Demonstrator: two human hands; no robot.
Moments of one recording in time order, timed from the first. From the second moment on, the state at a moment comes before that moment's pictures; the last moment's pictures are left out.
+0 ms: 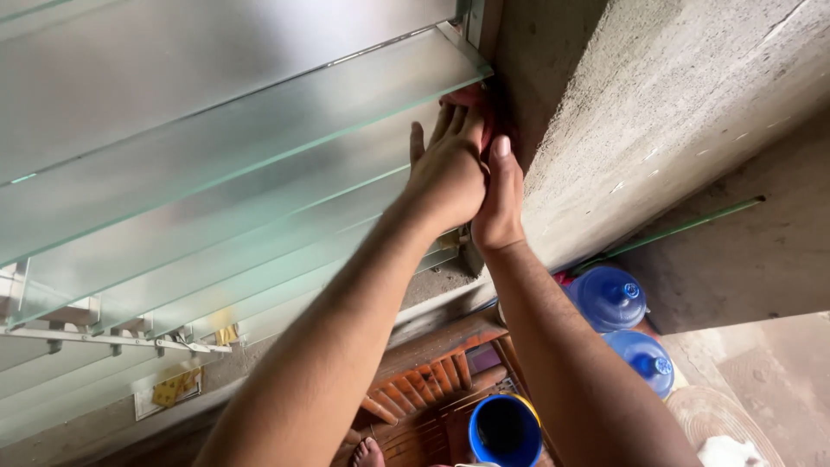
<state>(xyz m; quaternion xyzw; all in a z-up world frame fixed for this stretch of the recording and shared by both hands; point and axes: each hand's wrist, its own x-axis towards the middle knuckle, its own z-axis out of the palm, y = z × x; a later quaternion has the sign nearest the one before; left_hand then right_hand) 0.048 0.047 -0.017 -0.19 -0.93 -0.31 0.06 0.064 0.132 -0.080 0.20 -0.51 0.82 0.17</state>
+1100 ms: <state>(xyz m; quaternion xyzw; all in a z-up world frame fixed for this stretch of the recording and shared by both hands) 0.141 0.036 -0.031 -0.27 -0.88 -0.38 0.03 0.147 0.139 -0.118 0.12 -0.48 0.82 0.28</state>
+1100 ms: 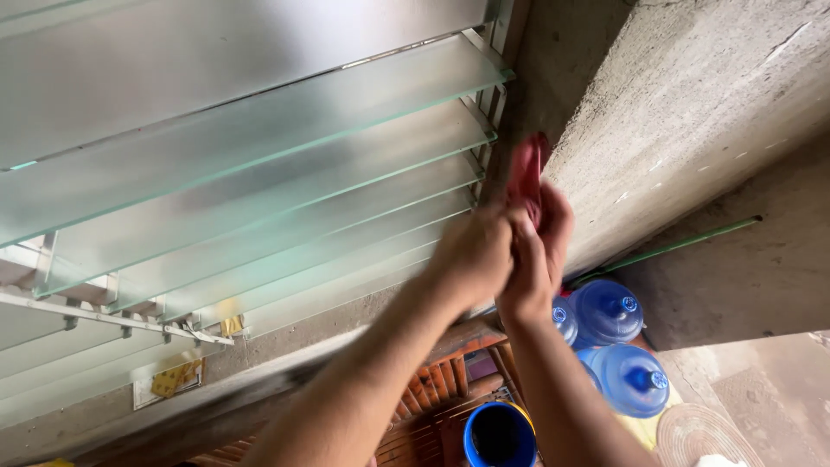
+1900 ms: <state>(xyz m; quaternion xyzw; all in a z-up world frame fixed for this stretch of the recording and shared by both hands) 0.079 -0.127 0.006 -0.21 -0.96 -0.06 0.19 0.189 0.153 -0.052 0.08 -0.58 0.81 0.09</state>
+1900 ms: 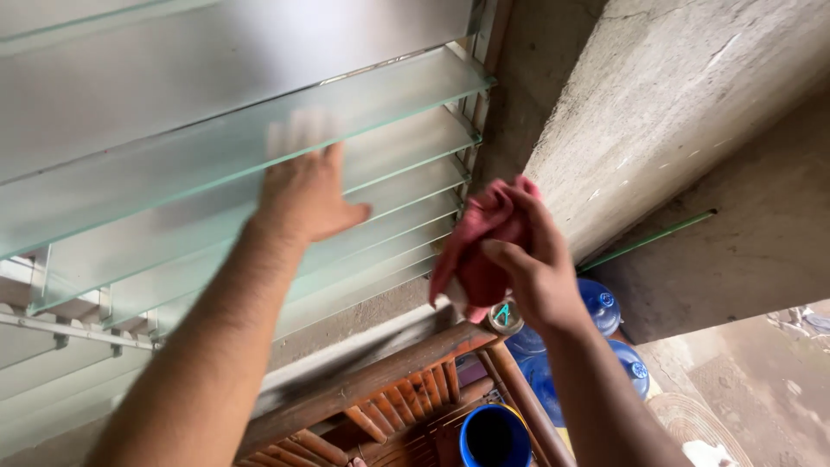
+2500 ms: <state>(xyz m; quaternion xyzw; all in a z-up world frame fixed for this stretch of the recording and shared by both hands) 0.083 -0.138 0.017 -0.07 -0.99 0.09 0.10 0.017 0.034 -0.005 0.16 -0.99 0.00 0.04</state>
